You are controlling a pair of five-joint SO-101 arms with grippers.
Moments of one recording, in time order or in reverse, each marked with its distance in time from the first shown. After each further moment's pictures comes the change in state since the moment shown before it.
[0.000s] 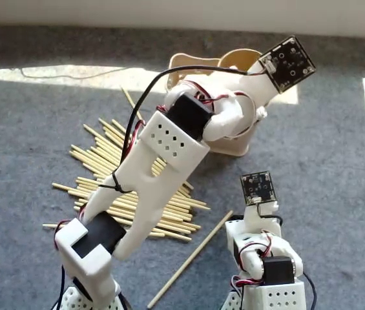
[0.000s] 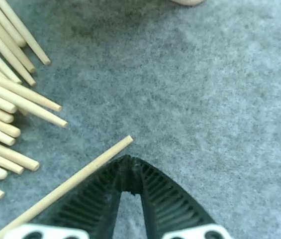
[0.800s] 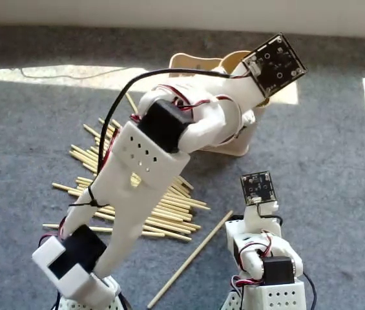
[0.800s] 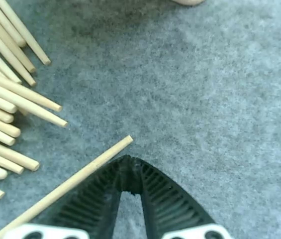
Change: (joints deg) left arm -0.2 -12.0 2.0 8.2 0.0; right arm 0.0 0.0 0.0 0.0 0.0
